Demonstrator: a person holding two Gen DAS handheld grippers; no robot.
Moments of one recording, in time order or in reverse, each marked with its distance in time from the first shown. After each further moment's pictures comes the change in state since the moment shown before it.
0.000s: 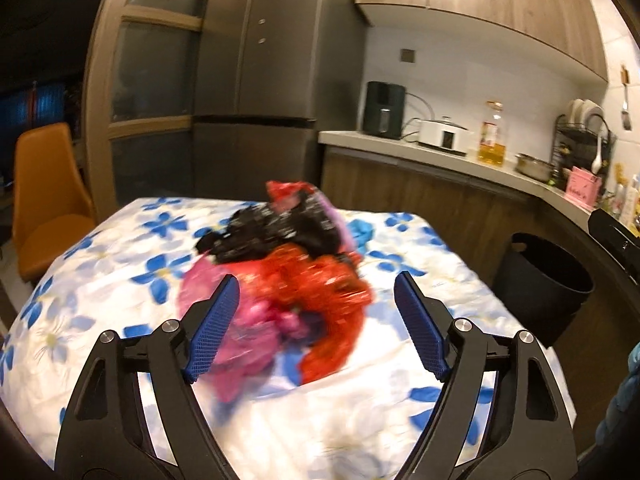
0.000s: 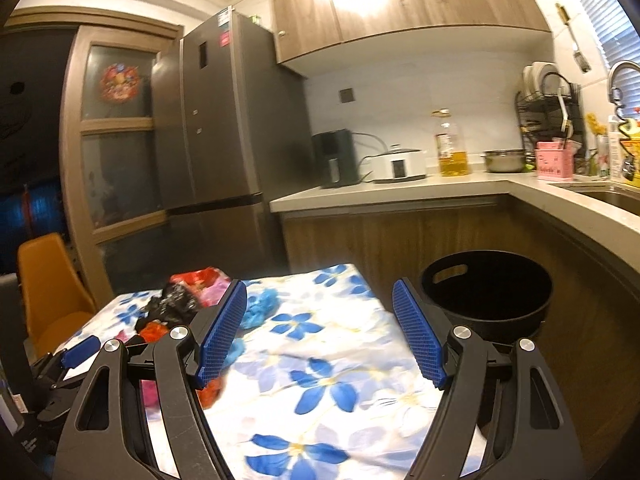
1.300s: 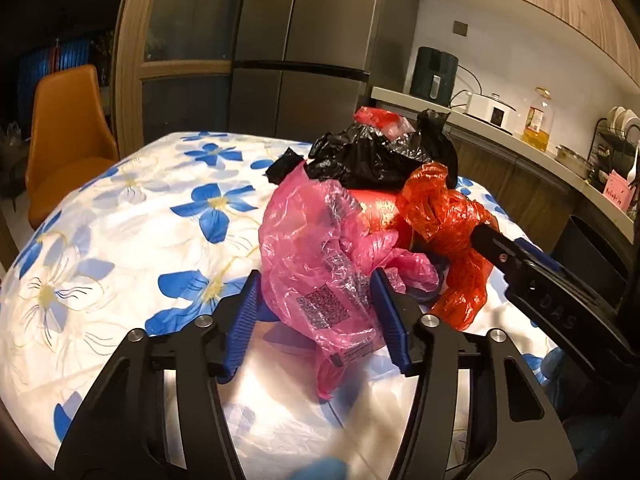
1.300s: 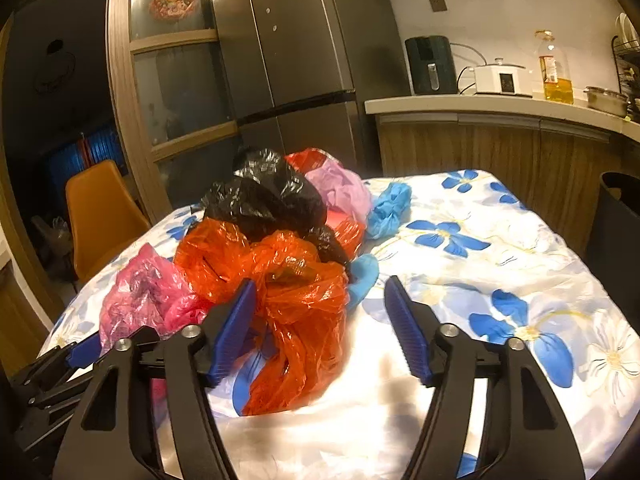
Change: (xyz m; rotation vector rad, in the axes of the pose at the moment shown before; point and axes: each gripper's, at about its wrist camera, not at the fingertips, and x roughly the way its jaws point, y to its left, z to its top) left arm 0.049 0.079 -0.044 -0.097 0.144 0.062; right arm 0.128 0.100 -0.087 -0.038 0.309 0.276
